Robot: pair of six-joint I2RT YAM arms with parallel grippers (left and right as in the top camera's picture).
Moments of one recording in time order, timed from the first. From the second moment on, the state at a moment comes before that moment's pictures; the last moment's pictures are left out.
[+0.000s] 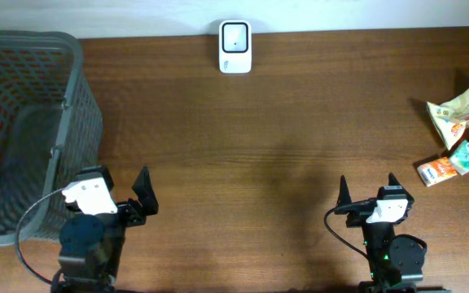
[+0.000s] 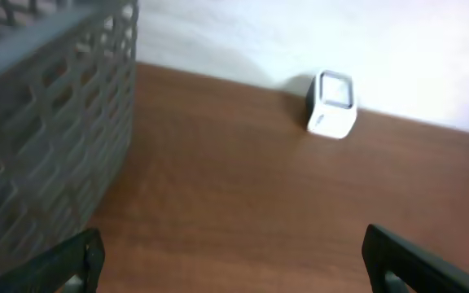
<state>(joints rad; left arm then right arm) -0.12 0.44 0.59 -0.49 -0.12 -0.25 0.01 0.01 0.01 -0.08 0.01 -0.04</state>
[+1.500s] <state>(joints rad) 0.04 0.01 0.01 -0.08 -0.02 0.01 0.01 0.01 0.01 -0.08 0.01 -0.05</state>
